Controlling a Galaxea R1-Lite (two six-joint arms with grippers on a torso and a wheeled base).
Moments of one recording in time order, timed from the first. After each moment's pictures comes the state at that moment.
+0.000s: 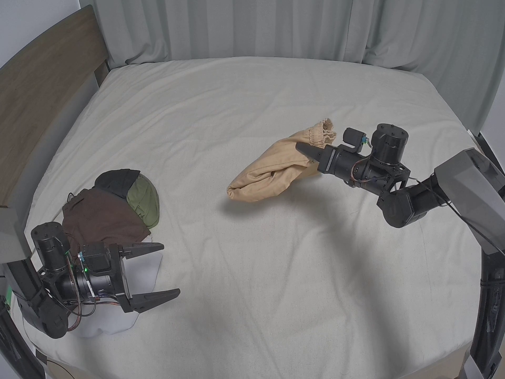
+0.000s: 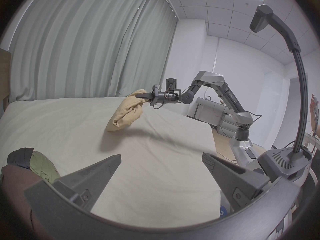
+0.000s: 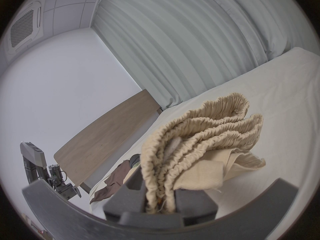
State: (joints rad) left arm -0.06 1.95 -0.18 -1.54 -1.03 0.23; right arm 0.33 2.29 -1.39 -0.96 0.51 0.42
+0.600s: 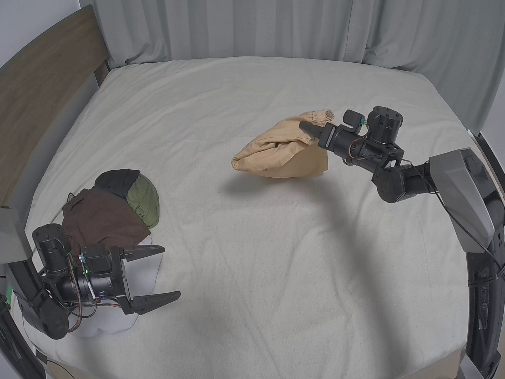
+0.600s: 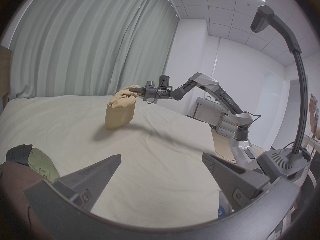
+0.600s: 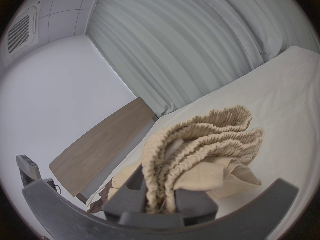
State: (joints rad) left arm -0.06 1.96 -0.17 -1.54 -1.03 0.23; right arm 0.28 2.42 -1.75 -0.77 0.50 0.48
